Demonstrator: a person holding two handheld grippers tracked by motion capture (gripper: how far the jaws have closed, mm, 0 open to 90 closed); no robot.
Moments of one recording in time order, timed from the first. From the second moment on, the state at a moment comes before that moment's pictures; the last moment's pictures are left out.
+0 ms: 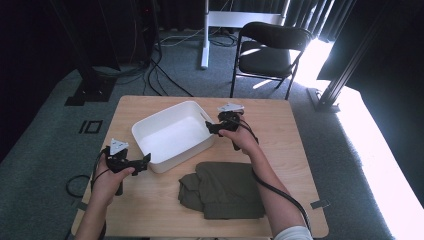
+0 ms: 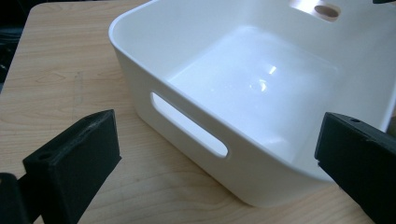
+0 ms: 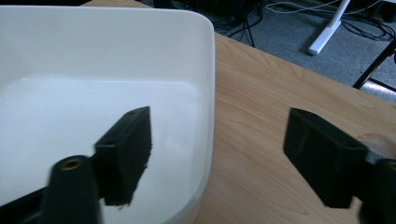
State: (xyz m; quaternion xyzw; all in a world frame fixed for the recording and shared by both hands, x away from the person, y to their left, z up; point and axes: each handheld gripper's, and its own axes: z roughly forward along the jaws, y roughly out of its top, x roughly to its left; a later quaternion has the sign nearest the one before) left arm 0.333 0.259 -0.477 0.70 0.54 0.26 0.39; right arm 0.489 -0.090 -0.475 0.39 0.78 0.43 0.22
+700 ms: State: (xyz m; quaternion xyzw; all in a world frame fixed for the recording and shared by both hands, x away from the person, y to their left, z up) left arm 0.345 0.240 -0.488 0.68 0.58 0.24 0.37; right arm 0.488 -0.078 -0.491 0.41 0.79 0.40 0.24
